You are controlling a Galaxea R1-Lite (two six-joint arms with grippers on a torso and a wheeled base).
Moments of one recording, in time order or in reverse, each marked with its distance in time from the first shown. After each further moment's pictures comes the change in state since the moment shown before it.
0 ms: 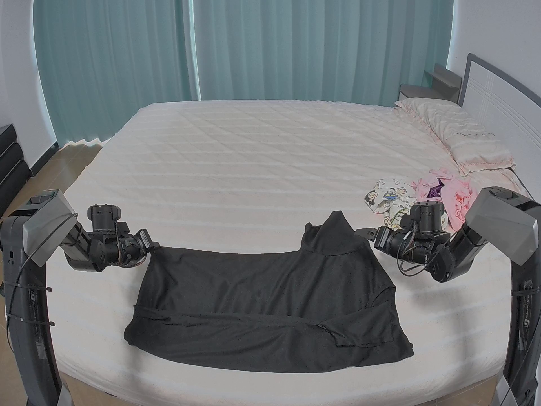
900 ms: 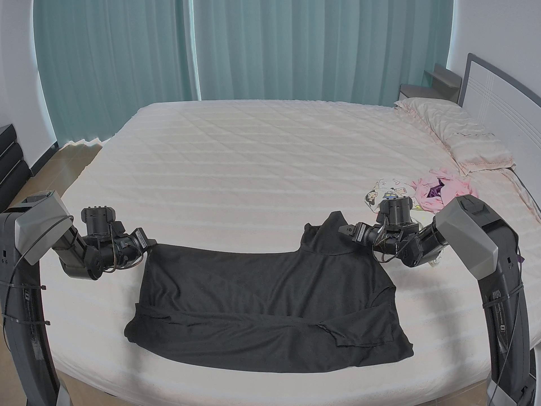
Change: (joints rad) left arm 0.000 -0.057 0.141 -0.178 0.006 -0.026; right arm 0.037 0.252 -0.500 0.310 -0.108 -0.053
